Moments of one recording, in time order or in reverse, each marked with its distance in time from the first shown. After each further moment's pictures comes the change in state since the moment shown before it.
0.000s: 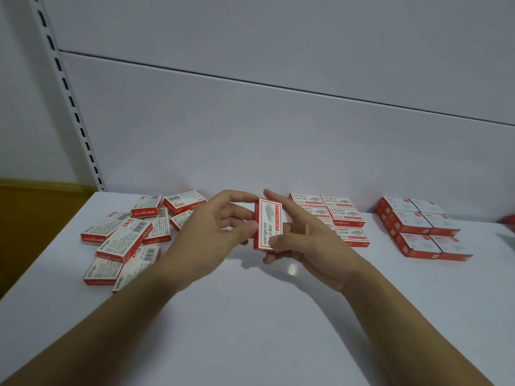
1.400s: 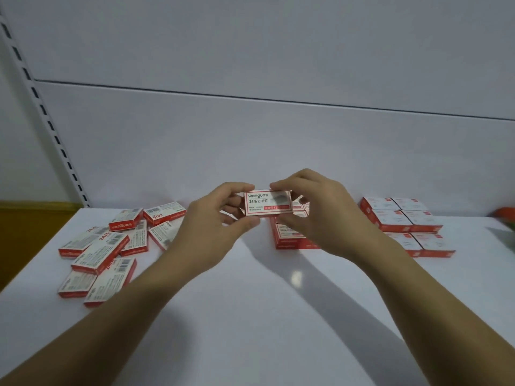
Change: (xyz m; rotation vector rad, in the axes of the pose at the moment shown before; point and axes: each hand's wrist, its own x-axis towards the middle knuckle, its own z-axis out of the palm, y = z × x) left_hand 0.022 0.018 0.043 0.255 0.147 0.215; right_hand -0.017 -0.043 -0.052 -1.159 0.355 -0.418
